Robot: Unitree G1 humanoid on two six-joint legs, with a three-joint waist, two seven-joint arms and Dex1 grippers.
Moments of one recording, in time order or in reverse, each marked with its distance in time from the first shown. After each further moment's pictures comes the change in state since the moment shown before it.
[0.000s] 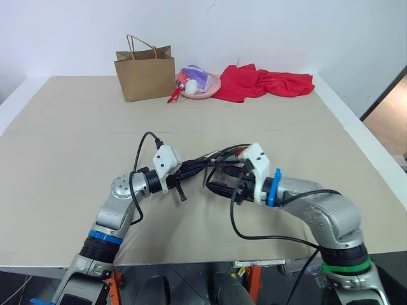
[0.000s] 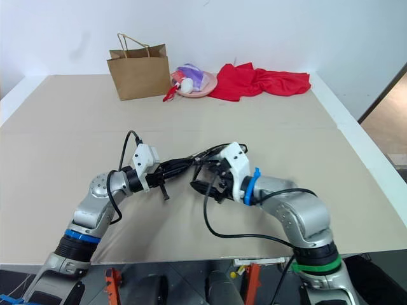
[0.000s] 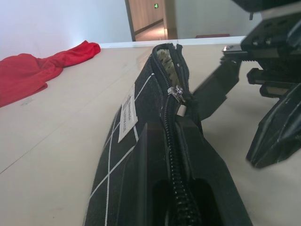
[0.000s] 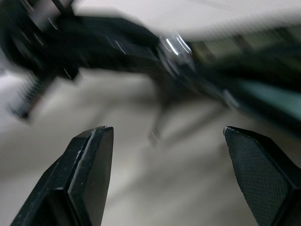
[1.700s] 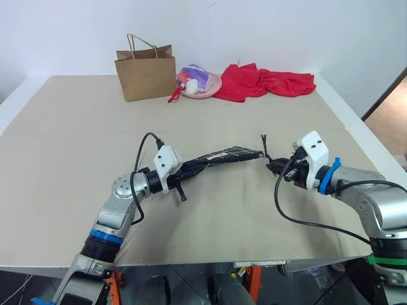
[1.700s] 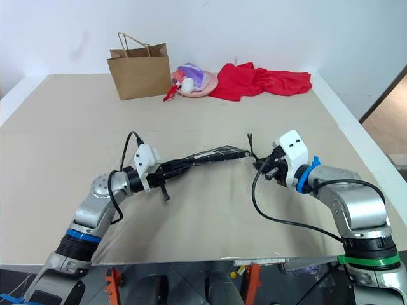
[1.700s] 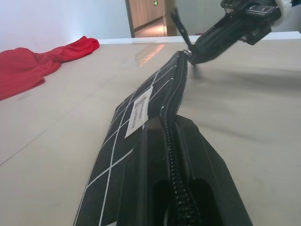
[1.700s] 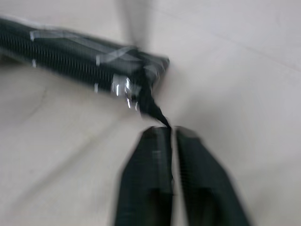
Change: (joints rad) left arm 0.001 -0.002 -0.001 0.008 0.001 0.001 0.001; right arm 0.082 -0.356 -0.173 0.187 -0.066 -0.170 0.114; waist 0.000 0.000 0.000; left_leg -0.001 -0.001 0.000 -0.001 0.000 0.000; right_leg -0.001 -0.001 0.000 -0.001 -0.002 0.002
